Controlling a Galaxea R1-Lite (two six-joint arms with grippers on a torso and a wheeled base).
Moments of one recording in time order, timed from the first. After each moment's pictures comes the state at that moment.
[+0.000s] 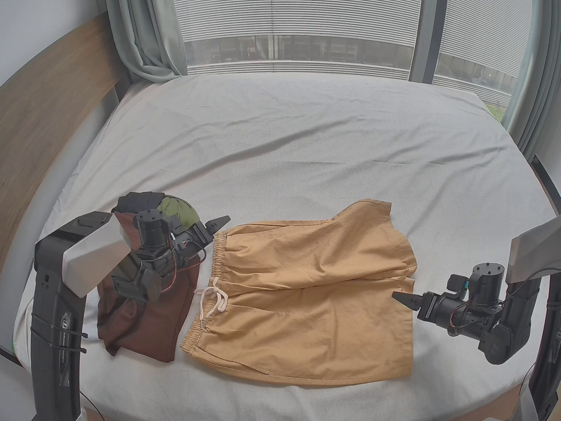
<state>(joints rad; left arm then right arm) -0.16 2.56 -1.24 -1.13 -0.35 -0.72 0.19 2.24 -0.21 -1.54 0.27 0.53</state>
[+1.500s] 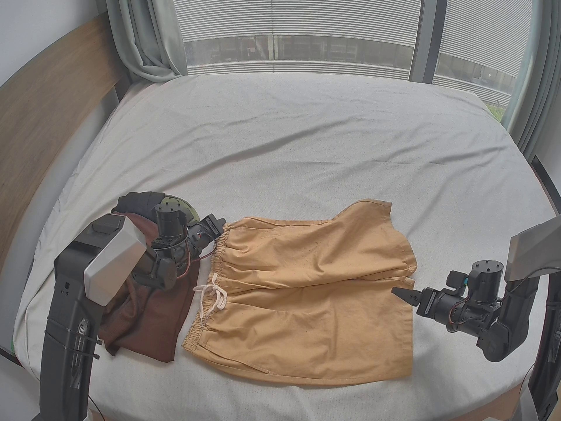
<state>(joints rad) -0.19 2.69 -1.55 -0.92 -0.24 -0.69 0.18 2.25 -0.25 -1.54 0.27 0.53</state>
